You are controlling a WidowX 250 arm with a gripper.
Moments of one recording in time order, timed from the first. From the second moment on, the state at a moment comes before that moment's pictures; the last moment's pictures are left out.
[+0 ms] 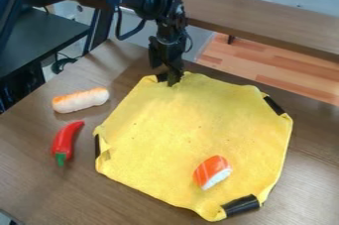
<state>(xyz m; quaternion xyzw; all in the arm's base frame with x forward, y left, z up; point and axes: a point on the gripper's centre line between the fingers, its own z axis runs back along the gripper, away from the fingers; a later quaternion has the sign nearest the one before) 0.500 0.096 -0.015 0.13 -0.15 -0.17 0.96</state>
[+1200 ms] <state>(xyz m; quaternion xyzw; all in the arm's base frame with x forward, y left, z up) 0.479 0.073 -0.006 0.07 -0.18 -0.21 0.96</state>
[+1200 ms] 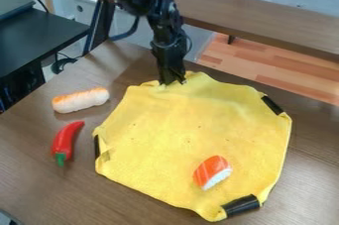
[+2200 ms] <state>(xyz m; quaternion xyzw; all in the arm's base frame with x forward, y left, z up) 0.370 -0.057 0.057 0.04 -0.26 -0.39 0.88</state>
